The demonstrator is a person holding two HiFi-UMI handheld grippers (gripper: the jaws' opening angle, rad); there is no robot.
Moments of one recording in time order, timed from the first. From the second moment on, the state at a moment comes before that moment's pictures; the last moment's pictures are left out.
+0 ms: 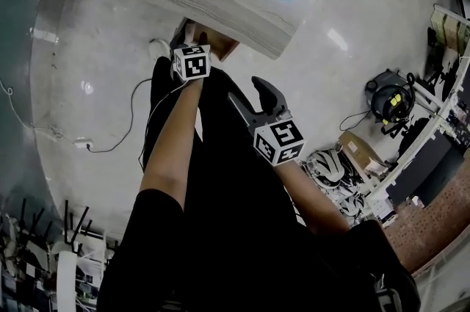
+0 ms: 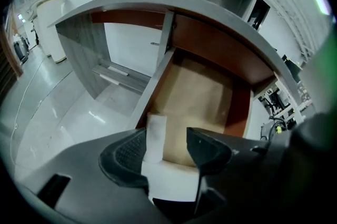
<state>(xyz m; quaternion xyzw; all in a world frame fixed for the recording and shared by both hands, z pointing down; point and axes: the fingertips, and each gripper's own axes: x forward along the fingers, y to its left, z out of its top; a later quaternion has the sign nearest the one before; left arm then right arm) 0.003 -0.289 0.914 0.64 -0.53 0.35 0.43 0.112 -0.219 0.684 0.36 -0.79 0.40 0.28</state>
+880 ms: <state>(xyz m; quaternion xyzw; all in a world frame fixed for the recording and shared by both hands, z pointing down) 0.002 -0.284 0.943 0.55 -0.52 0.49 0.44 0.134 -0.218 0.695 0.40 -0.77 0.43 0.26</state>
